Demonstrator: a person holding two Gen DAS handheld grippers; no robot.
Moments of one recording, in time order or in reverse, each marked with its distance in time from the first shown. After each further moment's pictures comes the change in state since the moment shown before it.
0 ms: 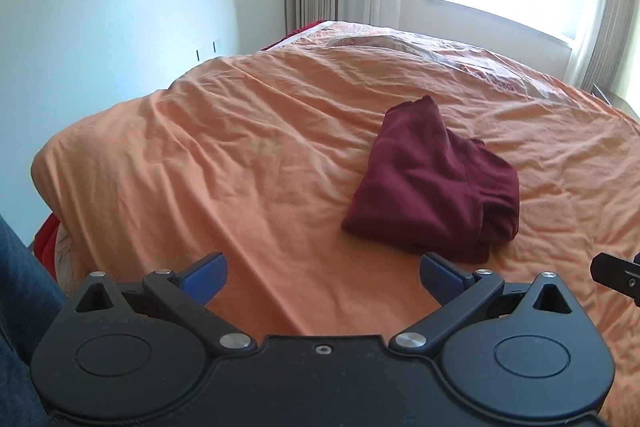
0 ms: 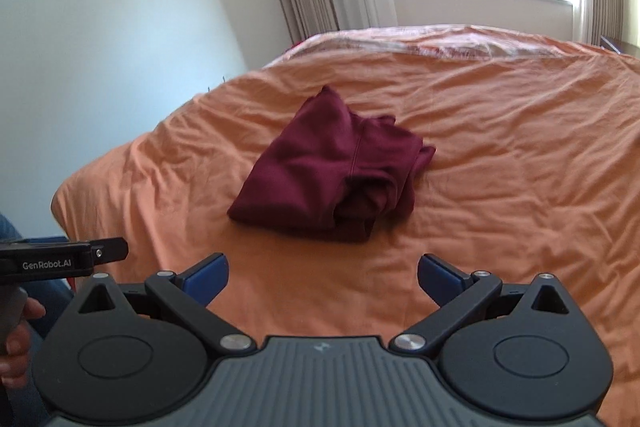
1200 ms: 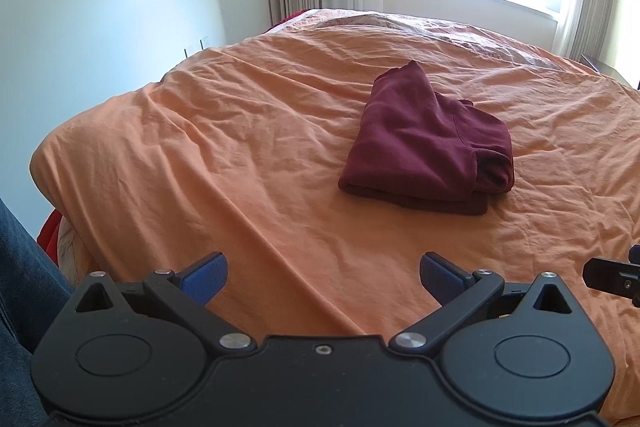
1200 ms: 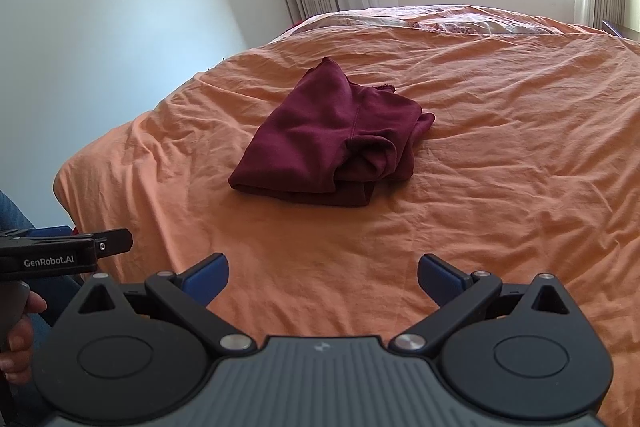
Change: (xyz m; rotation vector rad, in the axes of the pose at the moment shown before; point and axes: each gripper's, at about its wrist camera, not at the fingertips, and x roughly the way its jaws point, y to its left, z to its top) left arm -0.006 -0.004 -0.035 0.075 0.025 -0.007; right arm -0.005 -0.002 -0.017 0.007 0.050 -0.001
